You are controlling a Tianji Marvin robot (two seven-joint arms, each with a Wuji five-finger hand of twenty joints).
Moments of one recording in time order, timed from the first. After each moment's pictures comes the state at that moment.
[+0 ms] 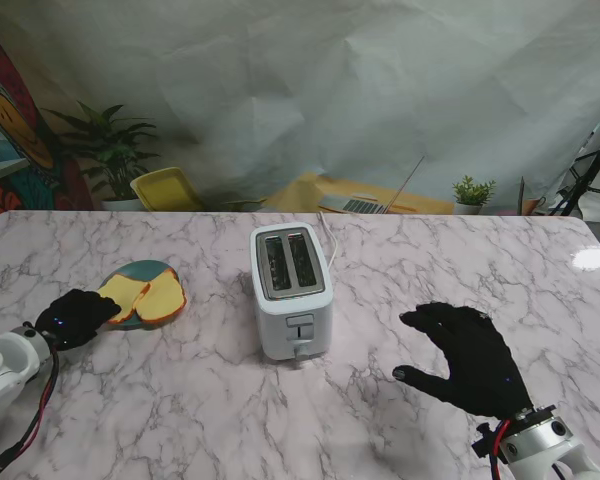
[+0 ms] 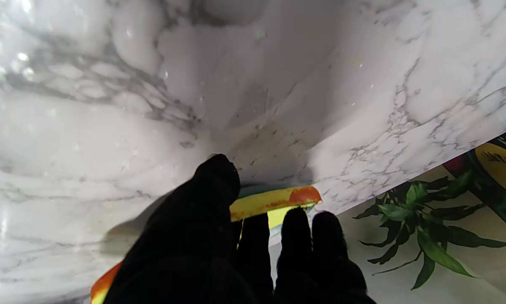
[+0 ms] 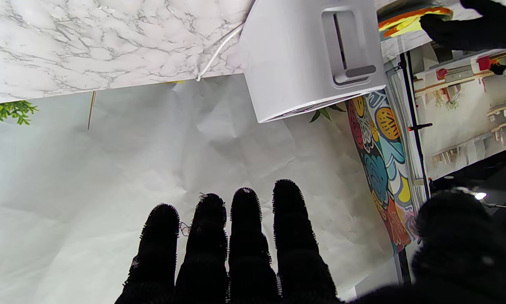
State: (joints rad) left arm 1.48 -0.90 -1.50 -1.17 1.48 -0.45 0.07; right arm -2.25 -1.12 1.64 -2.12 -0.97 -0.25 -0.24; left_hand 1.21 -0.26 0.29 -0.04 0.22 0.23 0.45 0.37 0.29 0.08 0.37 0.30 0.15 0.09 0.50 0.43 0.00 -0.05 0.74 0.37; right_hand 0.28 -0.14 0.30 -0.07 0.43 0.06 0.32 0.30 0.42 0.09 0.39 0.23 0.40 0.03 0.17 0.16 0.05 0.08 0.72 0.16
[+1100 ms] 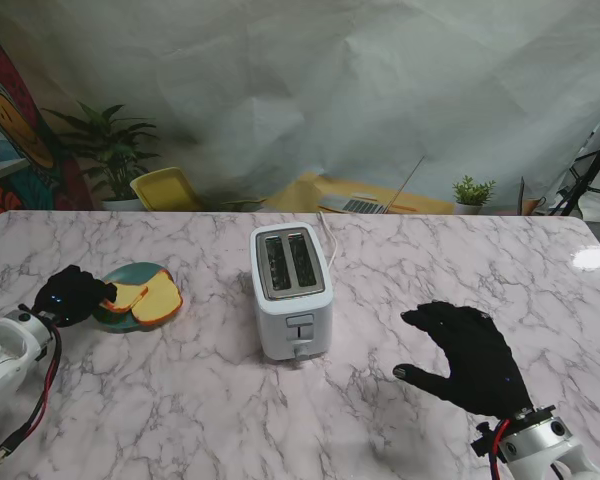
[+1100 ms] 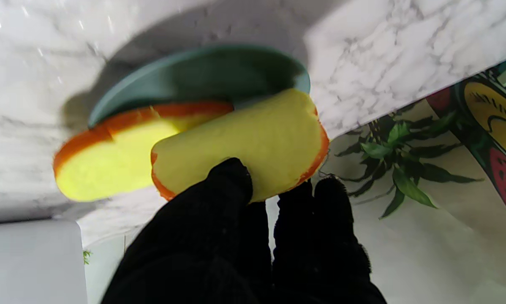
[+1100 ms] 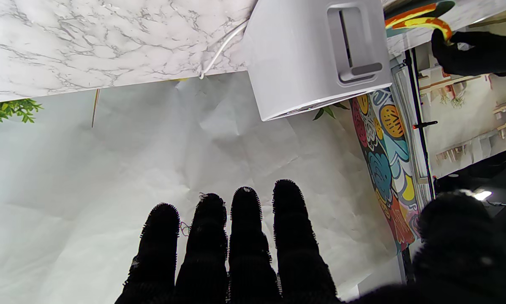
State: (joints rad) left arm 1.48 -0.93 -1.55 -1.22 1.44 -0.43 0.20; right arm -2.24 -1.12 1.63 -2.11 -0.97 -0.24 -0.26; left_hand 1.21 -0.30 0.45 -0.09 0.53 0.03 0.87 0.45 0.79 0.03 0.43 0.54 0.56 0.10 0.59 0.76 0.20 0.02 1.04 0.39; right_hand 0.28 -0.13 0.27 -0.07 0.43 0.06 0.32 0.29 0.43 0.09 0.38 0.23 0.40 0.03 0.17 0.16 0.05 0.08 0.73 0.16
